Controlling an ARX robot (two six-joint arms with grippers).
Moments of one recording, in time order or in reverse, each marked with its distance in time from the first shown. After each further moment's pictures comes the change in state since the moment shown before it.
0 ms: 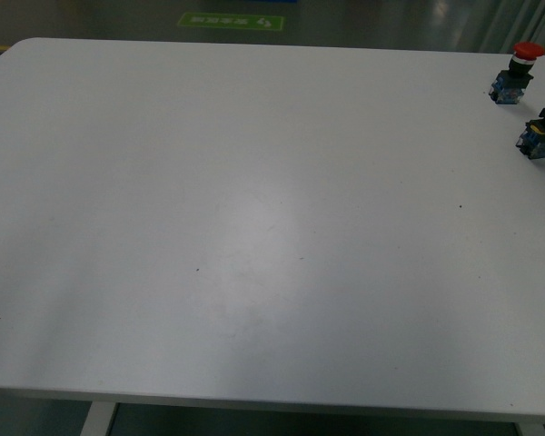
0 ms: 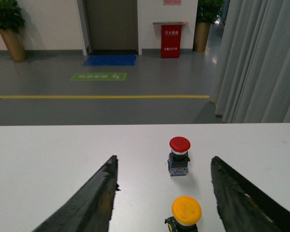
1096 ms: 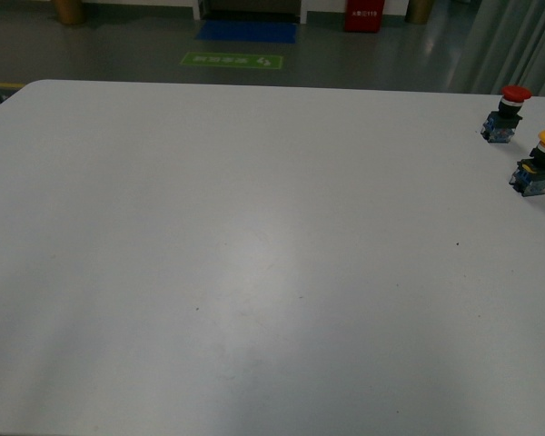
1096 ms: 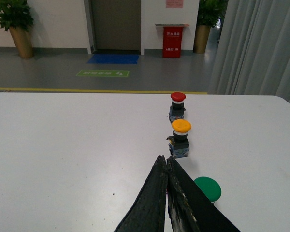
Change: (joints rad) left arm 0.000 0.000 0.000 0.000 0.000 0.000; right arm 0.047 -0.761 -0.555 -0.224 0.042 -0.012
